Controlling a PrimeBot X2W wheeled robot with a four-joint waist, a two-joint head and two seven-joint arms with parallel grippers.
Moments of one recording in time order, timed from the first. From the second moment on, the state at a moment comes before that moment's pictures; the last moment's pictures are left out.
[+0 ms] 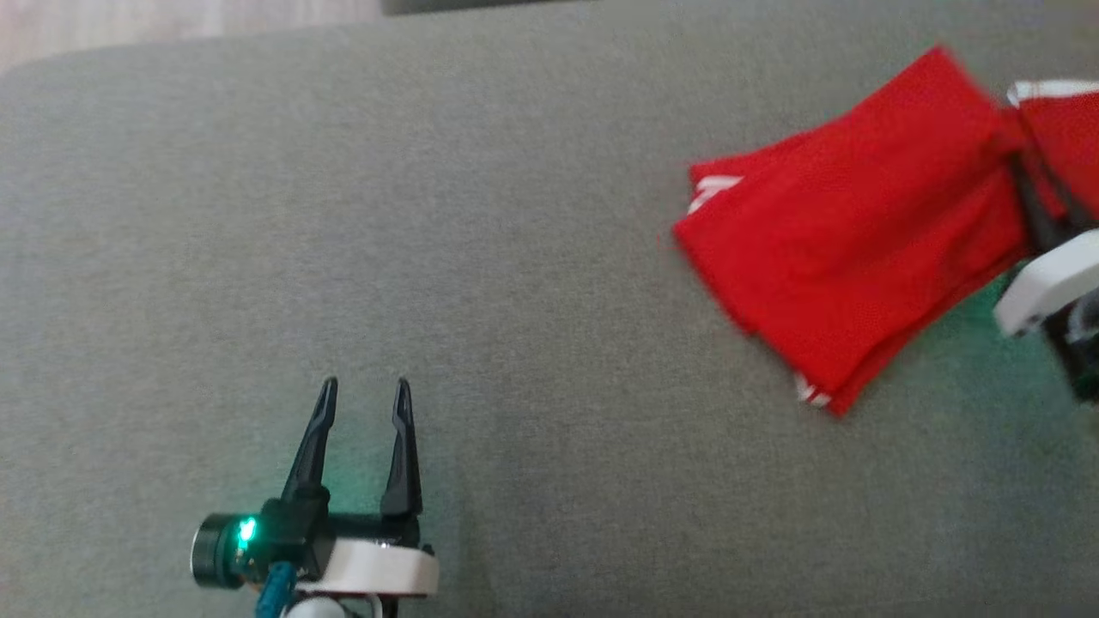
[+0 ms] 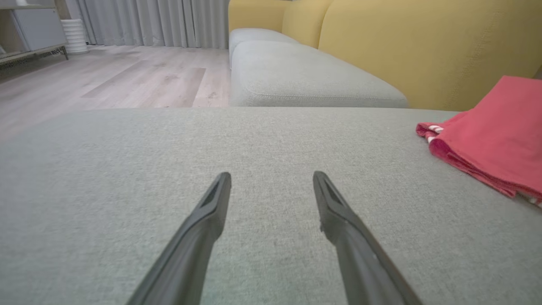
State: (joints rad) left arm 0.00 0.06 -0.29 0.16 -0.18 0.11 -0.25; right arm -0.68 -0.50 0.49 0.89 0.55 0.12 -0.24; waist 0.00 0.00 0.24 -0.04
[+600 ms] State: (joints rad) left arm -0.10 0.06 -0.28 0.16 -0.15 0.10 -0.25; right arm -0.84 -0.66 0.24 1.02 0.49 0.12 -0.18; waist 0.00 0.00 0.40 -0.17
